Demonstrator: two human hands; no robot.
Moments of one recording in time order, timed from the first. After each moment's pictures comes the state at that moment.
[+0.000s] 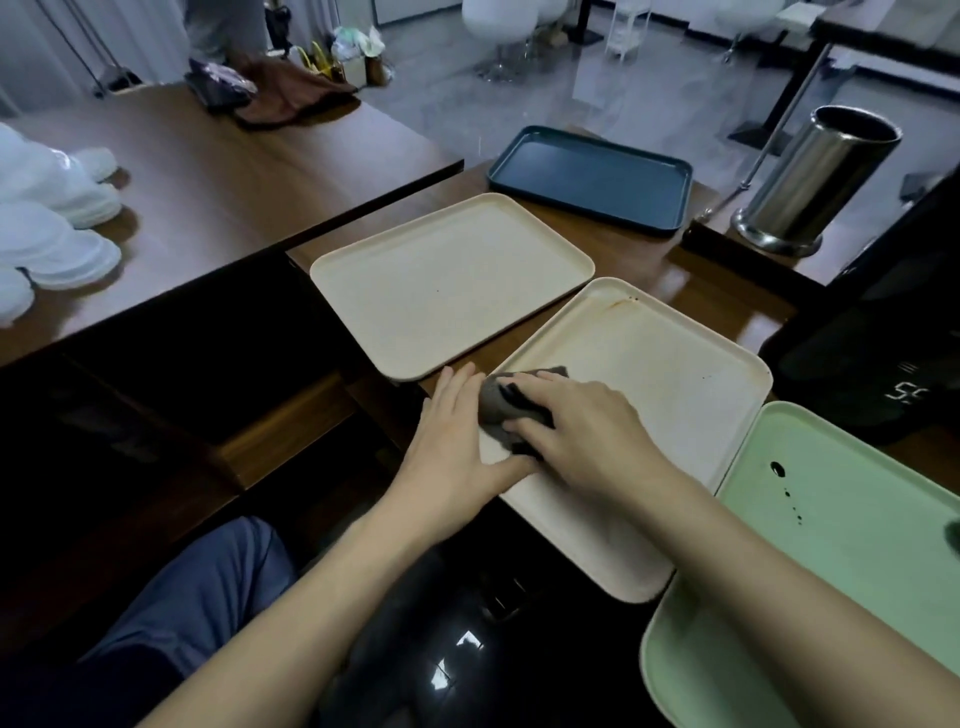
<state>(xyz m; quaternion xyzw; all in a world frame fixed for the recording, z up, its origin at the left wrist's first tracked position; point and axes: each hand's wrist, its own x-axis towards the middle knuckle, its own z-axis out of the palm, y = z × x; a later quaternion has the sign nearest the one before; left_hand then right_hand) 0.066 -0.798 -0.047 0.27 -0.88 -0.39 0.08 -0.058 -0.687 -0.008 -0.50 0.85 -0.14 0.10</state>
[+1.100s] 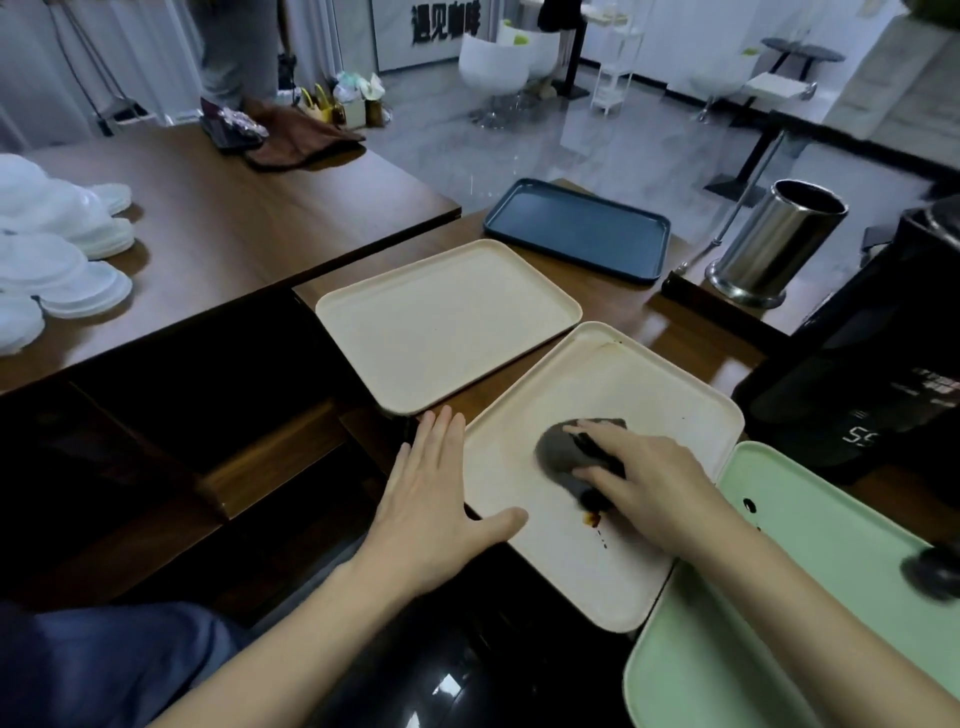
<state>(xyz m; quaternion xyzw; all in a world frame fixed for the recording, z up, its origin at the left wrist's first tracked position) 0.088 -0.792 -0.041 0.27 -0.92 -0.28 0.04 -0.093 -0.624 -0.003 -0.44 0.88 -0.13 0.12</state>
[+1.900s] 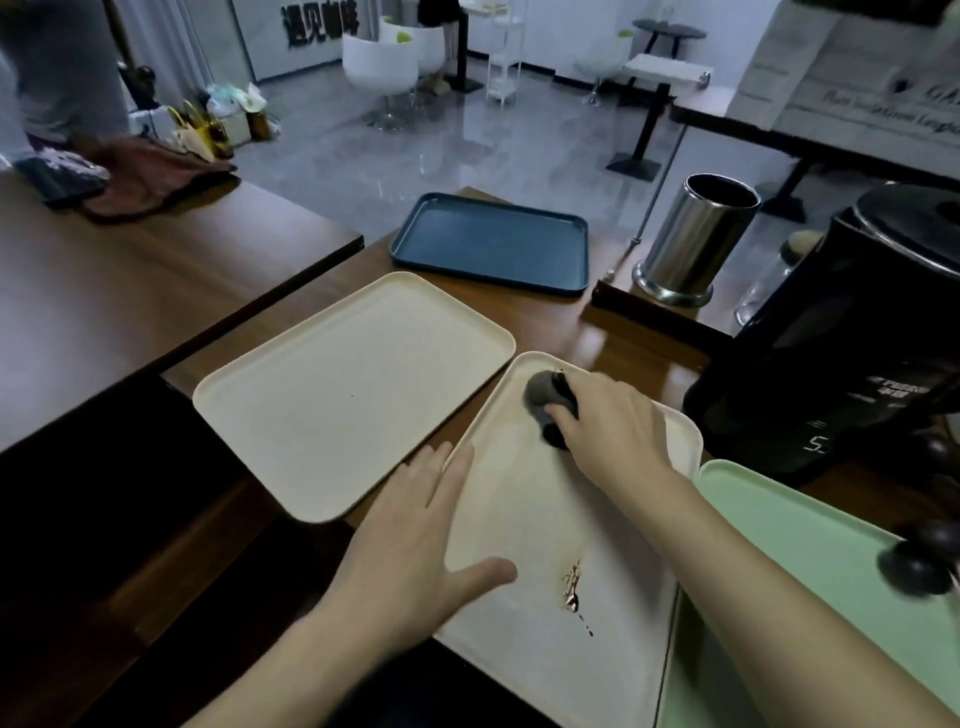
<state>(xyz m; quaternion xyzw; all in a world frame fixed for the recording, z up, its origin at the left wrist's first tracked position) 0.024 -0.825 -0.032 0.11 -0.97 -0.20 0.00 -0.170 -0.686 -0.012 -0.27 0.96 -0.11 -0.03</state>
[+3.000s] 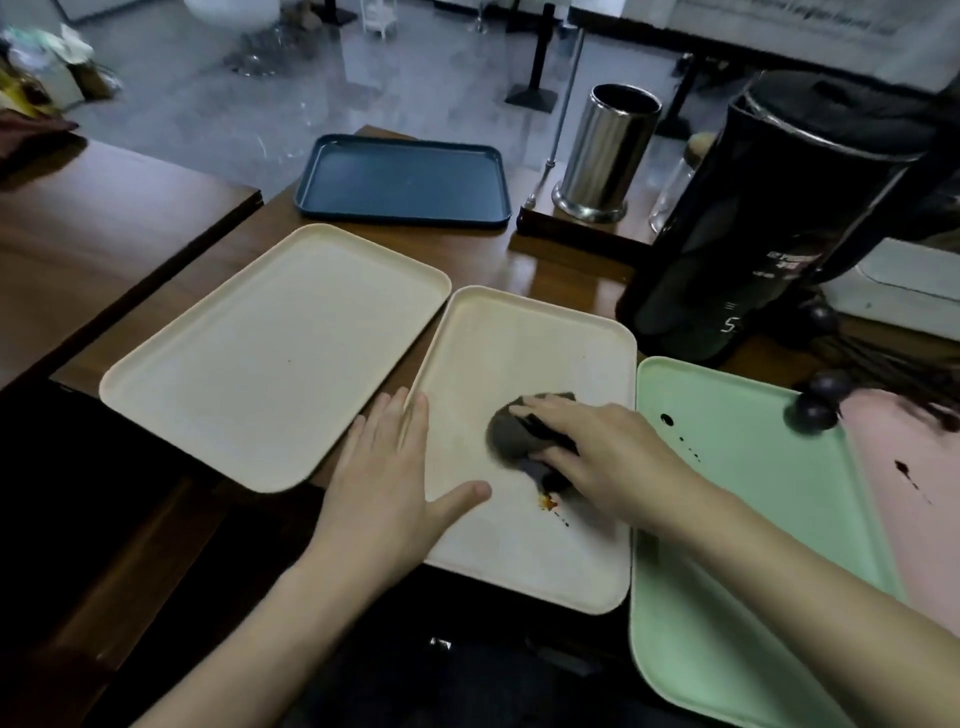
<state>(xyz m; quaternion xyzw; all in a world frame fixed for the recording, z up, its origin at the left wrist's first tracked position) 0.018 -0.834 -0.052 0.08 -0.99 -0.15 -0.02 -0.079 -0.619 0.000 -0.34 0.93 -0.14 0.10</state>
